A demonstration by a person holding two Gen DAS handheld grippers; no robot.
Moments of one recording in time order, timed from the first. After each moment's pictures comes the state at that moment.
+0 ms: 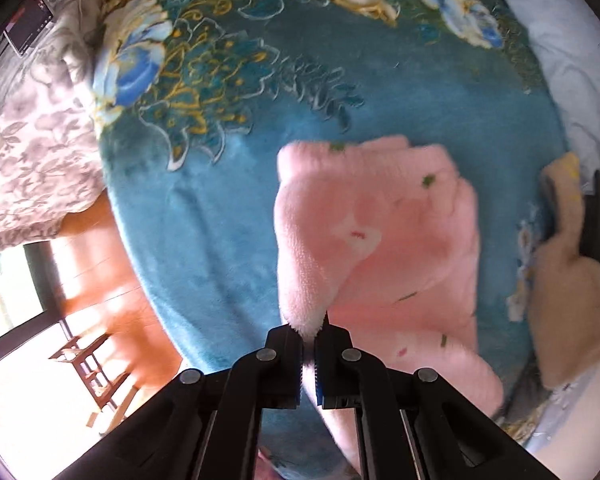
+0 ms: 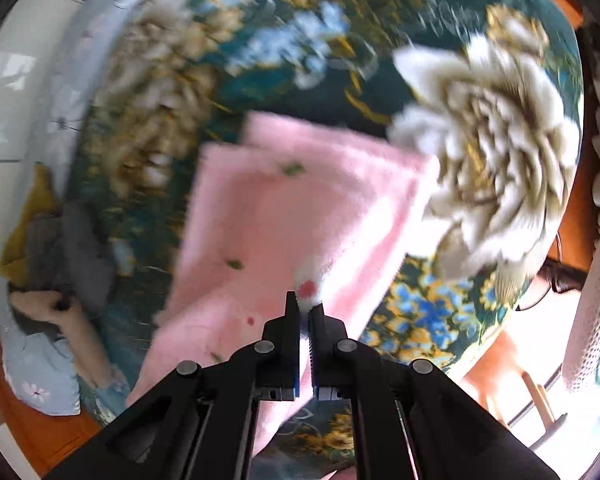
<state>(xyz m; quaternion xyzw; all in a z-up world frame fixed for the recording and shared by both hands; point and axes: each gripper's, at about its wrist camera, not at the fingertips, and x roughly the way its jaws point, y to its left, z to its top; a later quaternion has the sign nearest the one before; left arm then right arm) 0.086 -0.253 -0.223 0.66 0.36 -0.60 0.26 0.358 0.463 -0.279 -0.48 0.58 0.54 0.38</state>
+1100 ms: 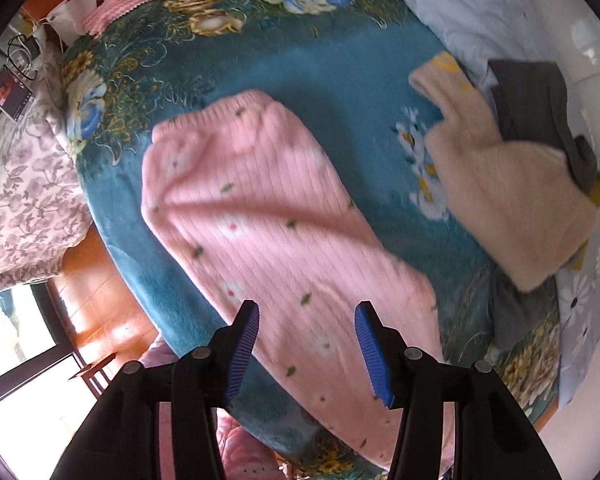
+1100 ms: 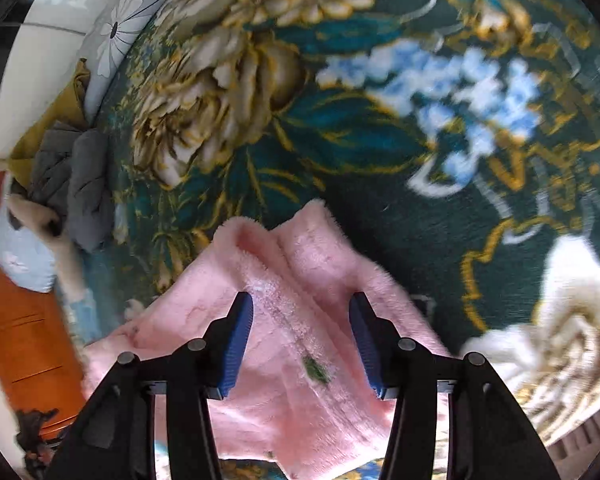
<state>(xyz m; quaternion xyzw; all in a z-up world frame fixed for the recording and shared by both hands) 0.076 -0.061 -0.096 0.66 0.27 -0.67 0.19 0.304 0.564 -0.342 -0.56 0.49 0.65 0.16</state>
